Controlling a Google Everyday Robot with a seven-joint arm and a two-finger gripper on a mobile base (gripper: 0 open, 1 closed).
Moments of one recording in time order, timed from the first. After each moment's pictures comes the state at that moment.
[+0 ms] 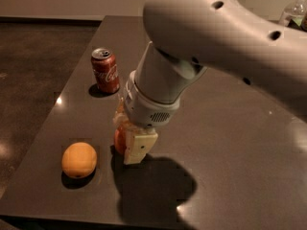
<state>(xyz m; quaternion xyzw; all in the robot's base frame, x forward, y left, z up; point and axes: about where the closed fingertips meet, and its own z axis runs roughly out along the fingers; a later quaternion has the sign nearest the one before) 0.394 0.051 0.879 -0.80 0.56 0.12 0.18</state>
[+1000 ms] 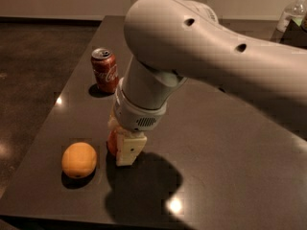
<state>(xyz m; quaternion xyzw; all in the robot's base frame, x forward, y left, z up) 0.402 0.069 0.861 -0.79 0.57 0.10 0.17</state>
